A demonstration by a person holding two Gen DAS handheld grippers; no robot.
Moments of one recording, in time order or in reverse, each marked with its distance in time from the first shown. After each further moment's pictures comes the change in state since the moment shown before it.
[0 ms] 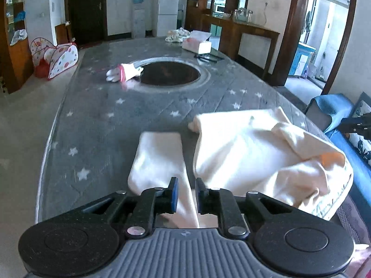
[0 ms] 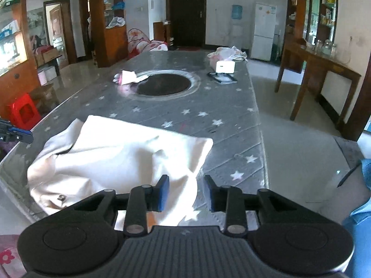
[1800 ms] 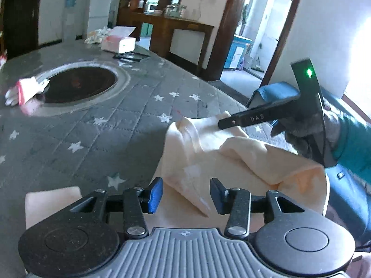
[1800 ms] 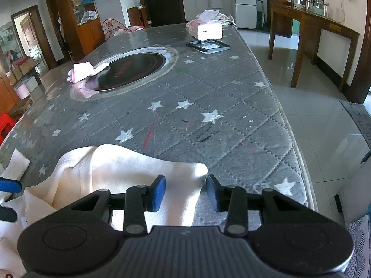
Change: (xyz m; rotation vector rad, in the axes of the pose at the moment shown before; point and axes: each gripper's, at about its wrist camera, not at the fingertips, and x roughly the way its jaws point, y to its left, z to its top) left arm 0.115 -0.059 0.042 0.172 -0.002 -0.336; right arm 0.190 -0.038 0.037 0.169 0.114 0.002
